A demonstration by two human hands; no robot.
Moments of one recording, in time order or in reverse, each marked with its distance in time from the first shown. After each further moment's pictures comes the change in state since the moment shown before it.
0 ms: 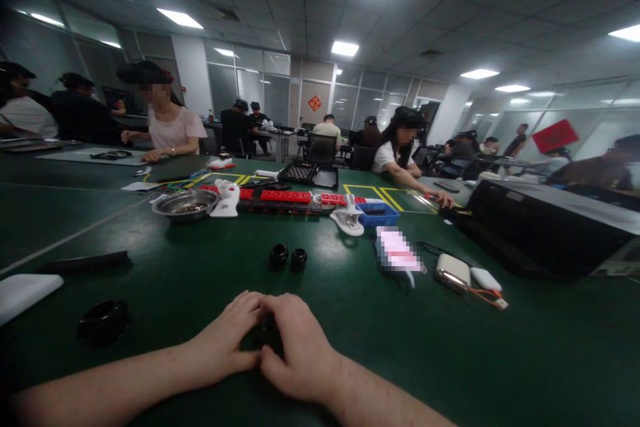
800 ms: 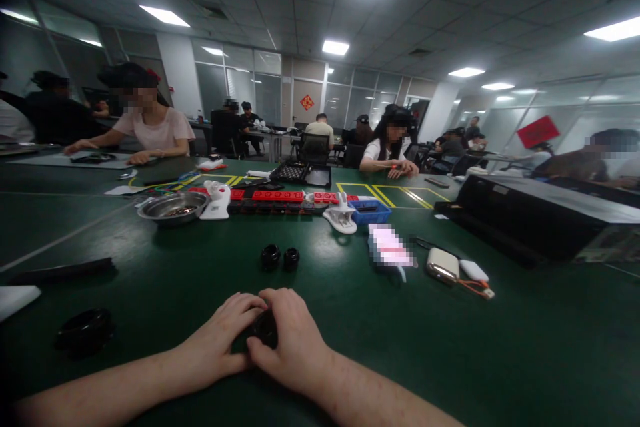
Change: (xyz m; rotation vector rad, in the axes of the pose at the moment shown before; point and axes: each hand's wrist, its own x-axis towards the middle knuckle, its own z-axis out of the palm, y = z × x) left_hand 0.001 0.002 -0.002 0.000 -0.019 0.002; right_hand 0.003 0.000 0.001 -0.068 0.097 0.124
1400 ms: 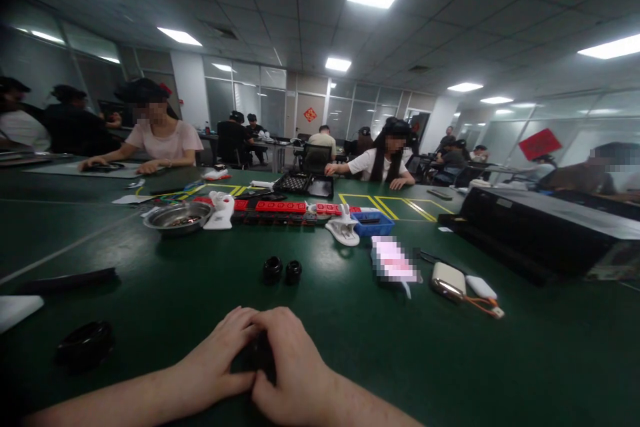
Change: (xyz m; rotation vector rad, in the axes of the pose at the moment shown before) left_hand 0.000 -0.004 0.003 -0.001 0.001 -0.010; right_hand 0.000 -0.004 -0.002 0.090 -0.077 -0.138
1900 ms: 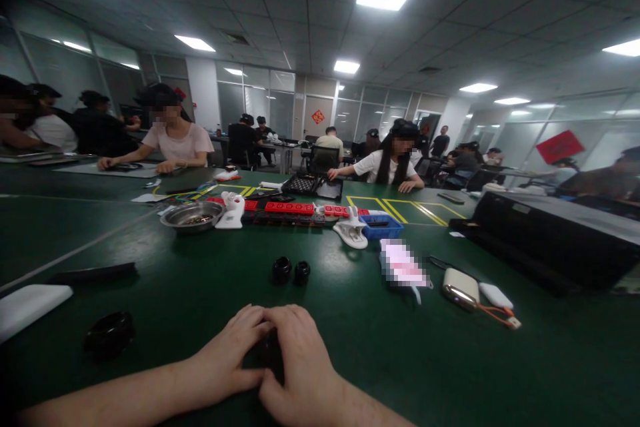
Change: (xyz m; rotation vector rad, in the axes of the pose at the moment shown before) left_hand 0.000 0.004 -0.003 0.005 -0.012 -0.008; right_hand 0.000 -0.003 0.003 -0.076 0.042 0.019
